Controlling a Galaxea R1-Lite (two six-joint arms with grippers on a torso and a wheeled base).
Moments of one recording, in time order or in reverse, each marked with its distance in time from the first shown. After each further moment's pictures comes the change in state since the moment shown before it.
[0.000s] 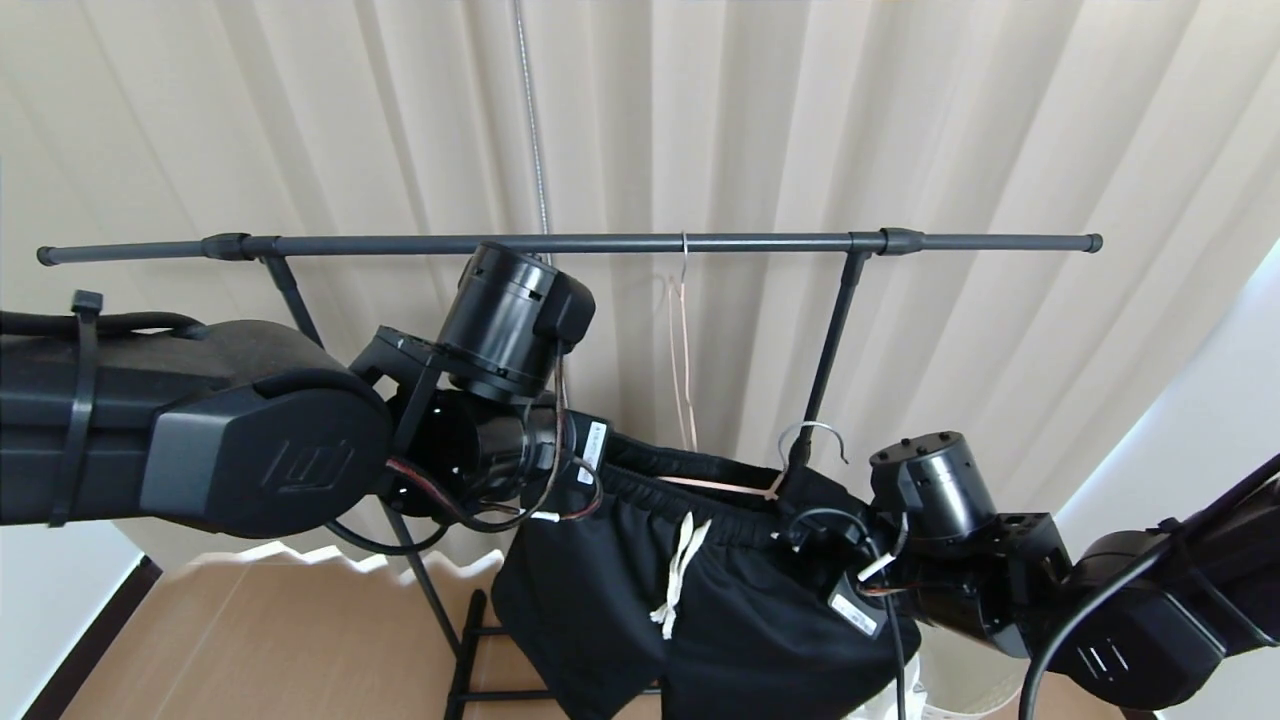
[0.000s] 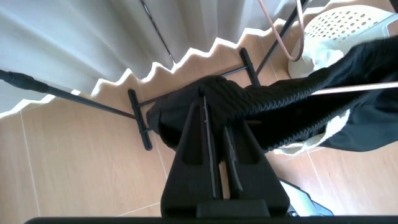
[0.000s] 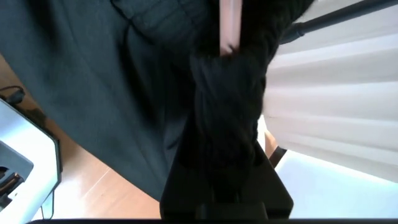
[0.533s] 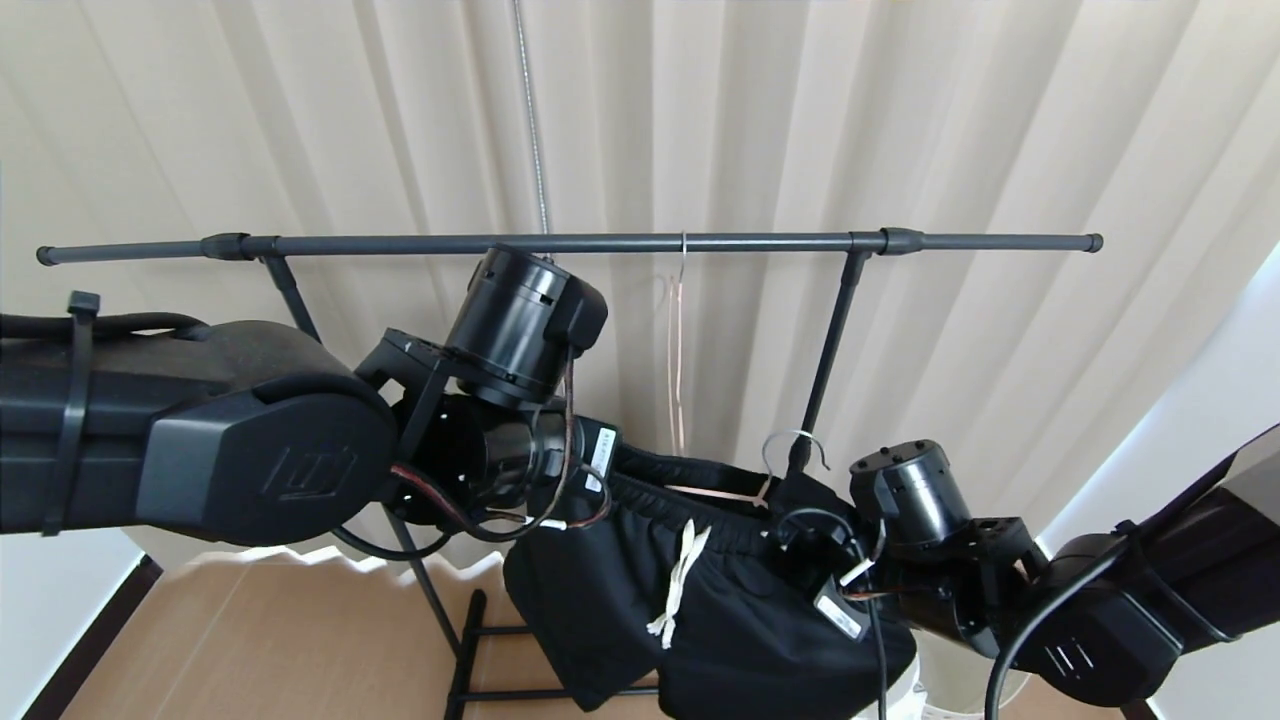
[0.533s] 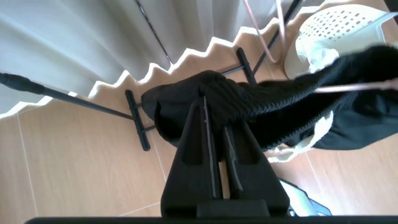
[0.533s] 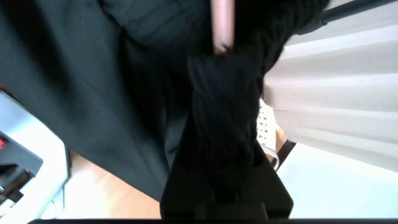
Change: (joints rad) left arm -0.028 -0.001 -0.003 0.020 0.000 -0.004; right arm 0.005 0.034 -0.019 -0.006 -0.005 0.075
